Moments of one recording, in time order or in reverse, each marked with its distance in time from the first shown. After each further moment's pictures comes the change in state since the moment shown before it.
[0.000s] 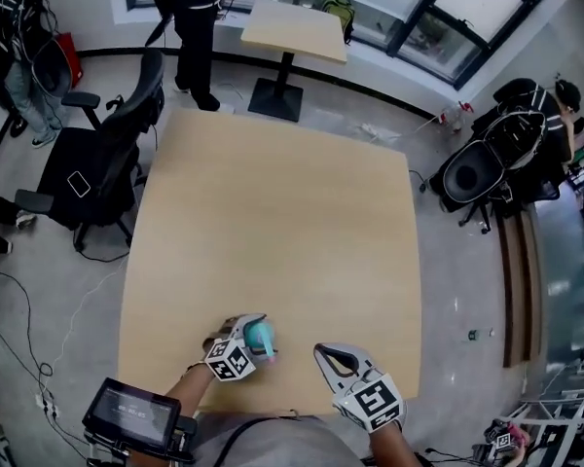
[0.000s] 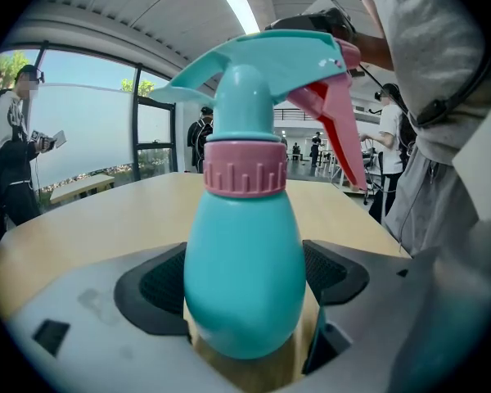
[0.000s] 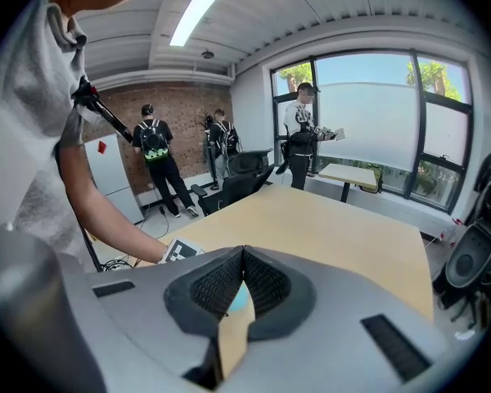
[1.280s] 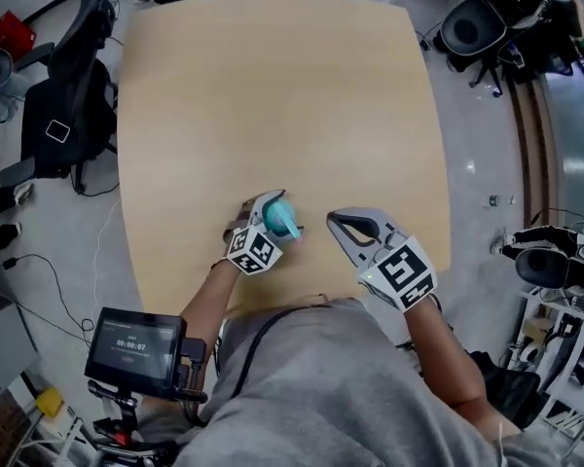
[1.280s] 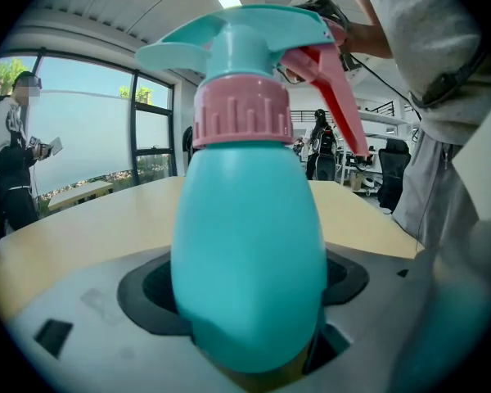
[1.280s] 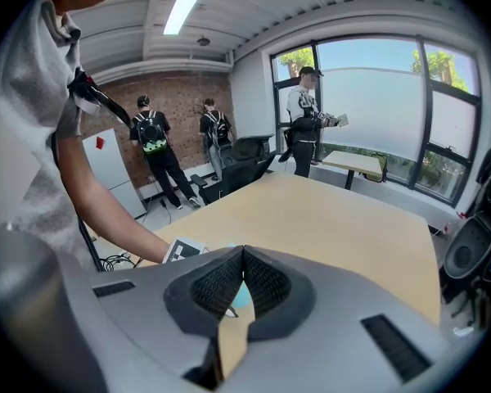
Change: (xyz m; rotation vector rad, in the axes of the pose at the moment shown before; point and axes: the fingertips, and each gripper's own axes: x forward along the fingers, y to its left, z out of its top) left arm 0.031 -0.005 0.004 0.042 -0.019 0.027; right arm 0.018 -0.009 -0.024 0.004 0.053 0.032
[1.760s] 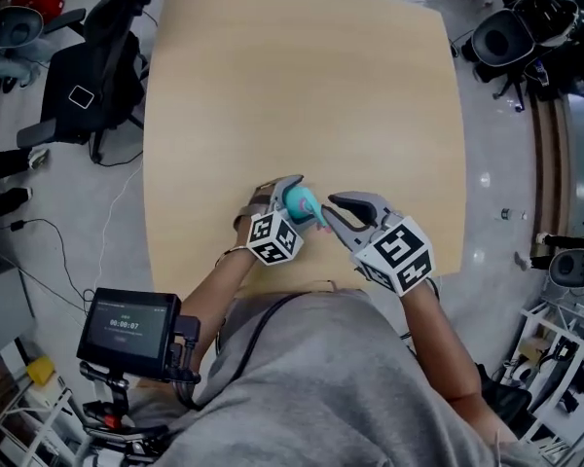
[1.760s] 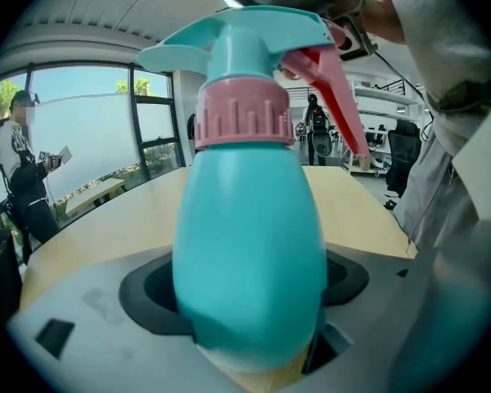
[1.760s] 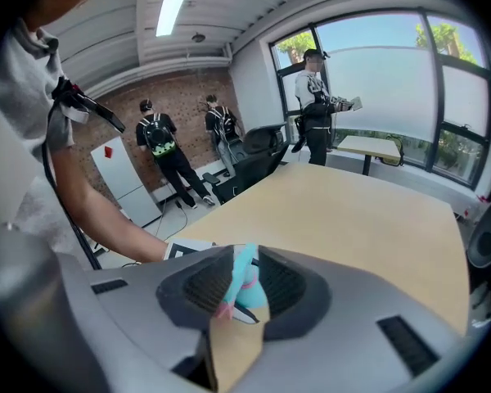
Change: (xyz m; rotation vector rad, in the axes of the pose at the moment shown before) left arm -0.030 -0.003 0.019 0.042 0.144 0.083; right arm 0.028 0.039 0.006 0.045 0.045 0.109
